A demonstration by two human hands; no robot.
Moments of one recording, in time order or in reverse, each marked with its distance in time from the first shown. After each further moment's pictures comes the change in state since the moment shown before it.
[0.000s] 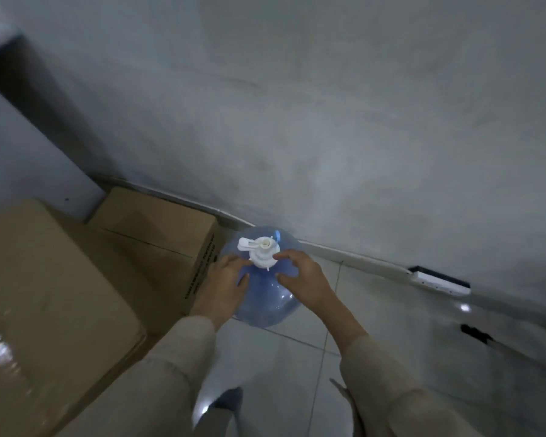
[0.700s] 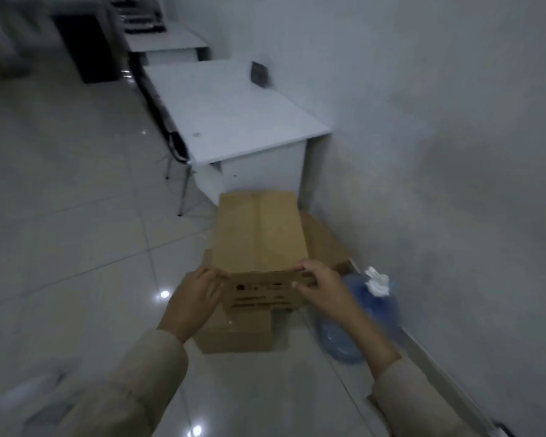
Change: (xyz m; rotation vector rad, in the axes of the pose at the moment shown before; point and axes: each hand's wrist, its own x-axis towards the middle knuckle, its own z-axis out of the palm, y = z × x) left_hand -0.452 0.046 -0.131 -0.005 0.777 -0.397; right_hand -0.270 -0.210 0.037 -0.225 -0.597 -0.704
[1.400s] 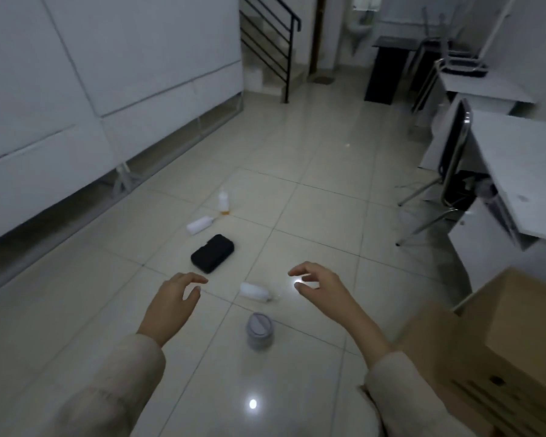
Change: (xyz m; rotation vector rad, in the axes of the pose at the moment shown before) left_hand -0.406 -0.300 -0.310 0.002 0.634 -0.767; right_hand -0.032 -0.337 0.438 0.039 -0.728 -0.409
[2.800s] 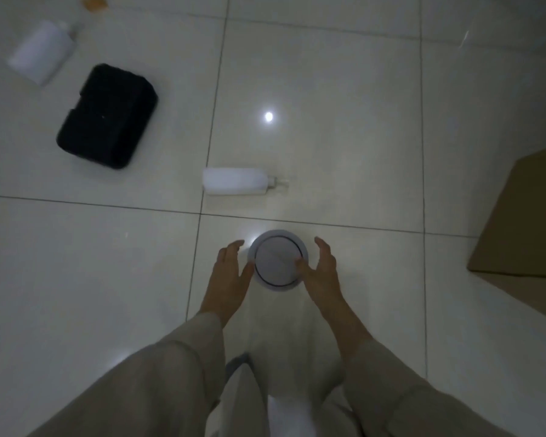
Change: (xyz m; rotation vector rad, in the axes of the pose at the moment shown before) left_hand 0.241 -0.389 0.483 -0.039 -0.631 -0.274; right_hand 0.267 0.507 0.358 0.407 0.338 0.994
